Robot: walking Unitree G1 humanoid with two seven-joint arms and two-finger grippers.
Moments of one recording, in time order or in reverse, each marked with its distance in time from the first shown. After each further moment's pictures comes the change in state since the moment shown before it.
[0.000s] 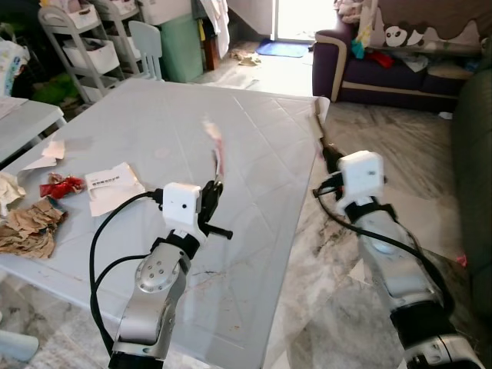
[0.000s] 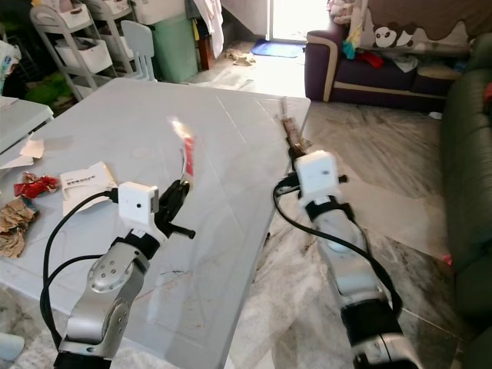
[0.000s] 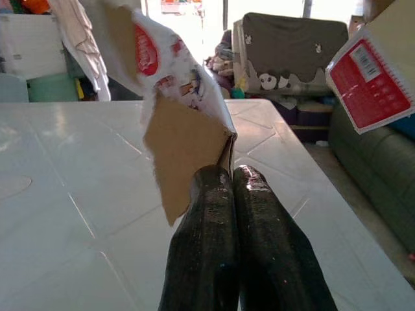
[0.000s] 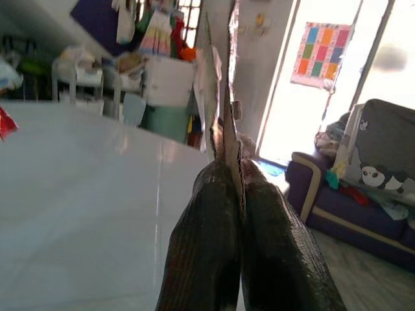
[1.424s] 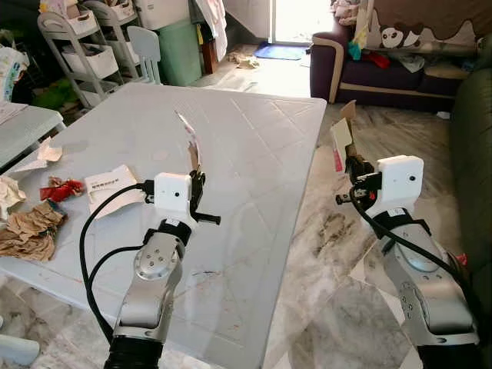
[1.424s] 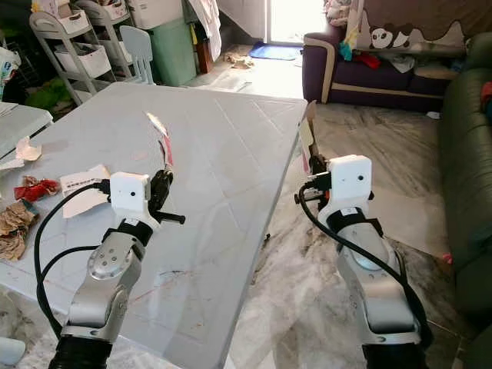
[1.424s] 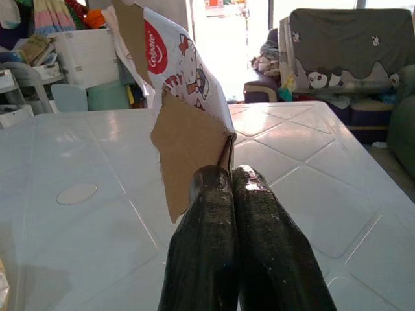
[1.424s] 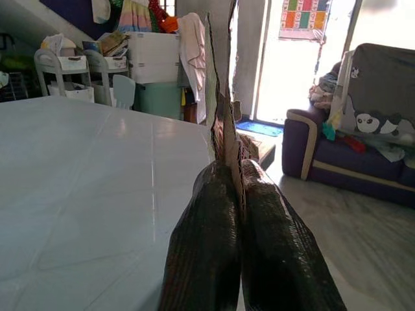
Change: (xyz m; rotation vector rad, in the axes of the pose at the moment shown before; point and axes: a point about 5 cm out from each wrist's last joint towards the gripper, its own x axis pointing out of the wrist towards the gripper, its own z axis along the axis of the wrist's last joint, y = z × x) left arm 0.009 0.018 0.001 0.071 0.011 0.155; right arm -0.026 -0.012 0.018 0.111 0.131 -0.042
